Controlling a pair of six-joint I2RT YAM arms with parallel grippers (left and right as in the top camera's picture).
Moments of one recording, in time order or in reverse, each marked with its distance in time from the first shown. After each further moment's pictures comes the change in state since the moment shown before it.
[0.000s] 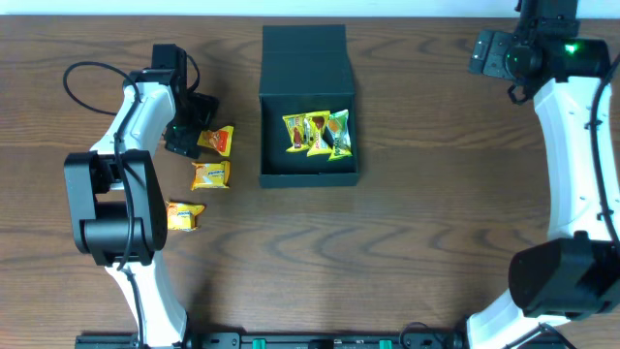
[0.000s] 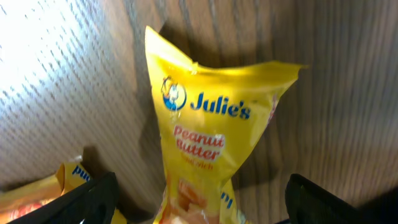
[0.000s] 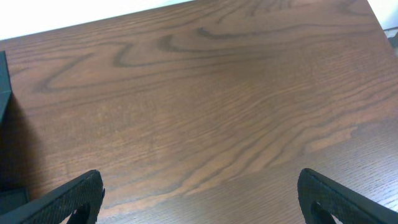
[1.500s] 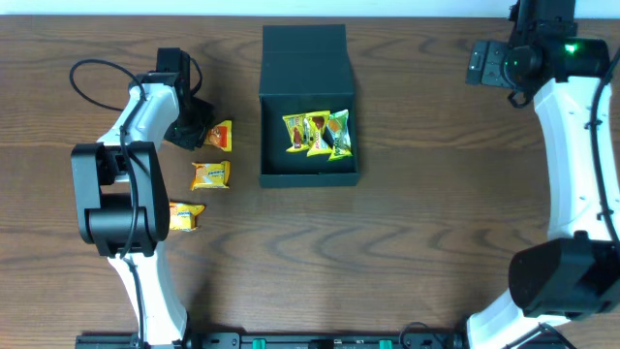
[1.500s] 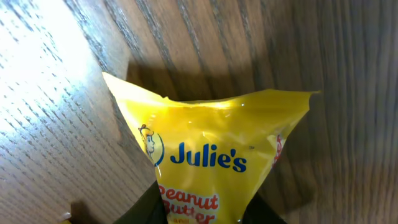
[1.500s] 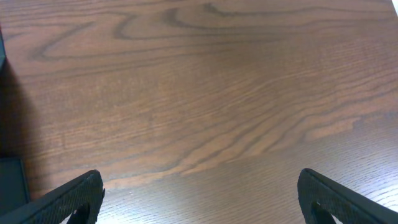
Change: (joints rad) left arm 0.000 0.061 0.004 0.047 -0.036 0.109; right arm 0.000 0.000 0.000 -0.071 -0.028 -0.050
